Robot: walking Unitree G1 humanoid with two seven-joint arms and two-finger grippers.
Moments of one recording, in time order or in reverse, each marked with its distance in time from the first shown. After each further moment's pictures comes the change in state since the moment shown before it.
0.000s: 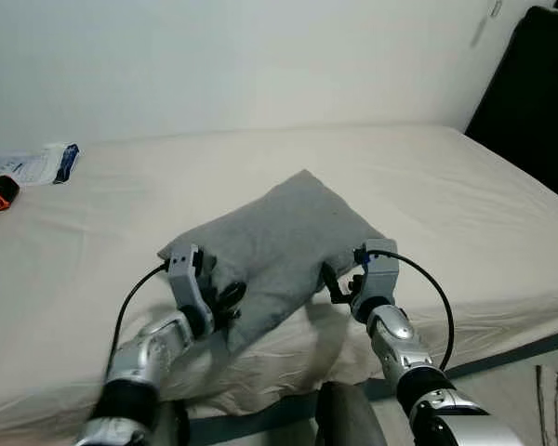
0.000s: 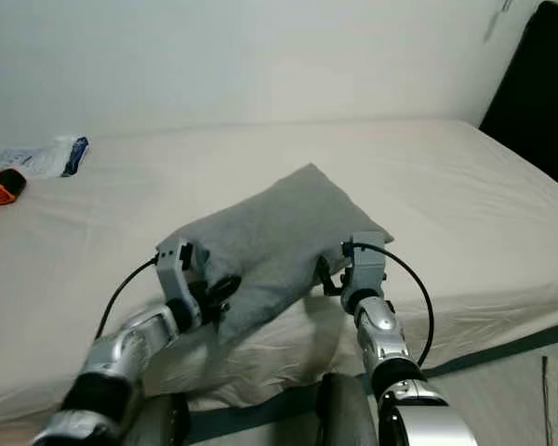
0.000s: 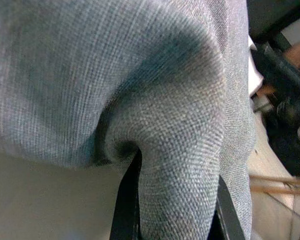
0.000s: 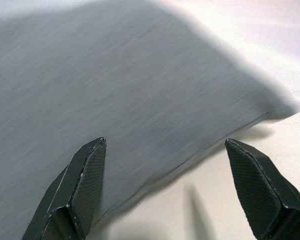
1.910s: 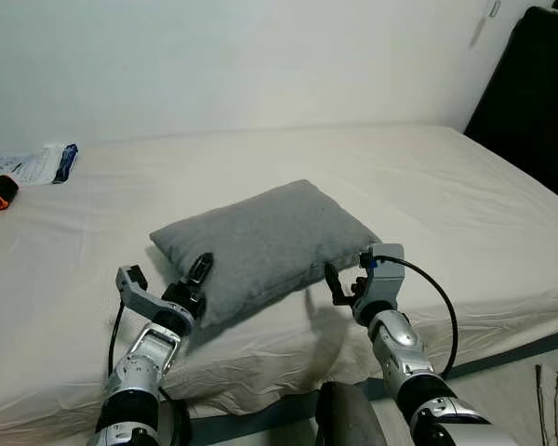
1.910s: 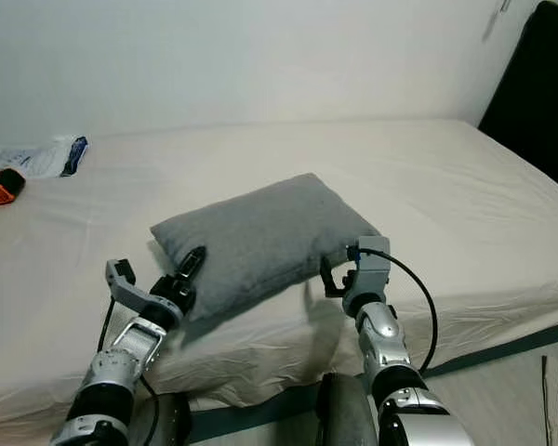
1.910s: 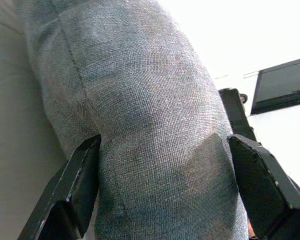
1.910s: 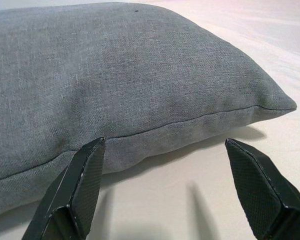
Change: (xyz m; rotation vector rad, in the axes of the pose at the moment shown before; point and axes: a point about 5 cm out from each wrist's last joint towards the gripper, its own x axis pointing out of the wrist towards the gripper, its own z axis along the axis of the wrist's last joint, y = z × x) left arm 0.007 0.015 0.005 -0.608 -0.546 0.108; right arm -0.007 0.003 -0.010 -0.010 0.010 0.033
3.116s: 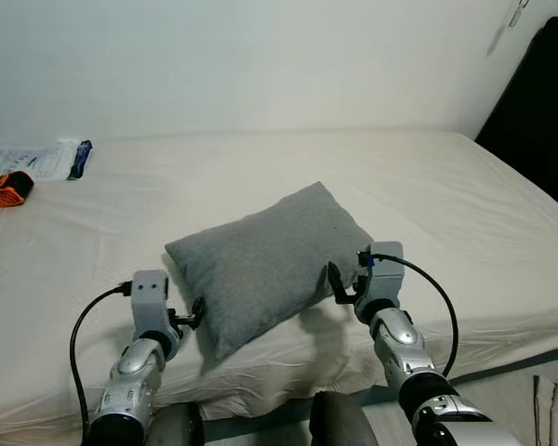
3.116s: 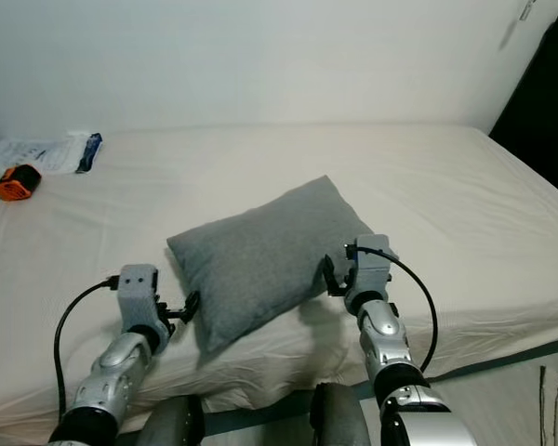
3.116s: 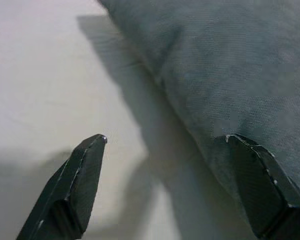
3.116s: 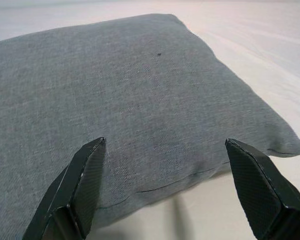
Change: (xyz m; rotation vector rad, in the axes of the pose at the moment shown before) left arm -0.035 0.042 0.008 0.787 0.126 0.388; right arm 0.000 -0.001 0.000 -0.059 0.013 -0.005
